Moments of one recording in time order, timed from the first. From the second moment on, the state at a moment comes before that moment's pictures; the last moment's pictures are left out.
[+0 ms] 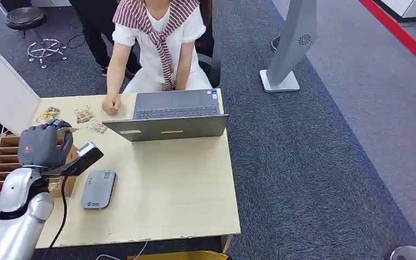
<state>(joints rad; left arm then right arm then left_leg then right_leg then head) -0.43 0.28 -0.27 -1.18 -1.08 0.26 -0.05 -0.10 0.06 0.52 -0.17 0.03 -0.29 0.15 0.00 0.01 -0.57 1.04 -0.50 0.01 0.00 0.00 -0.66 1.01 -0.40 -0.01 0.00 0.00</state>
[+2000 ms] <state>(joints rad) -0.25 0.33 -0.37 -1.28 -1.10 0.06 -0.02 -0.10 0.06 0.52 -0.17 0.02 -0.29 0.15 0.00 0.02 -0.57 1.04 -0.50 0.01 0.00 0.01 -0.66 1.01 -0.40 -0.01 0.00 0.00</state>
